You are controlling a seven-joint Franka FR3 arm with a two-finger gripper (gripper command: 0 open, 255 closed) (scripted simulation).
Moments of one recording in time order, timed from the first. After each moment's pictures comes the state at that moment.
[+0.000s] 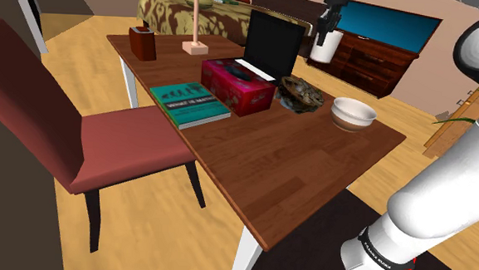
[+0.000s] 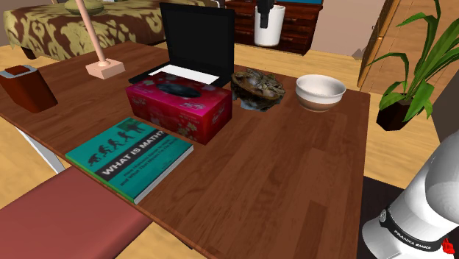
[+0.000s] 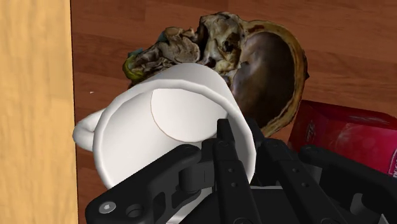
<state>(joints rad) -0.34 0.05 0.04 -1.34 -0.05 1.40 -0.42</state>
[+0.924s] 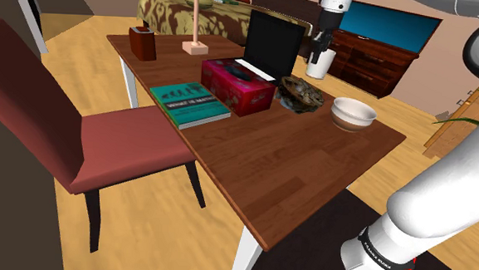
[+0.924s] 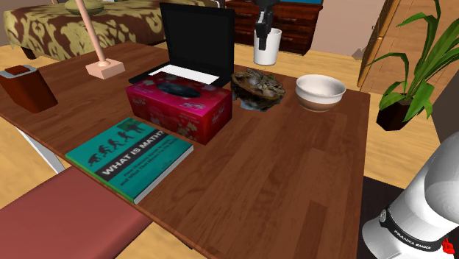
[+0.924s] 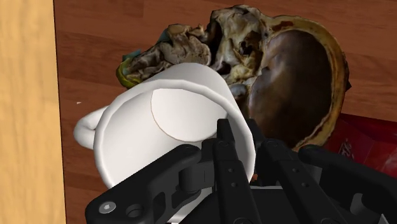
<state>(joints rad) -0.35 0.01 0.03 -1.58 -0.04 1.59 -0.44</state>
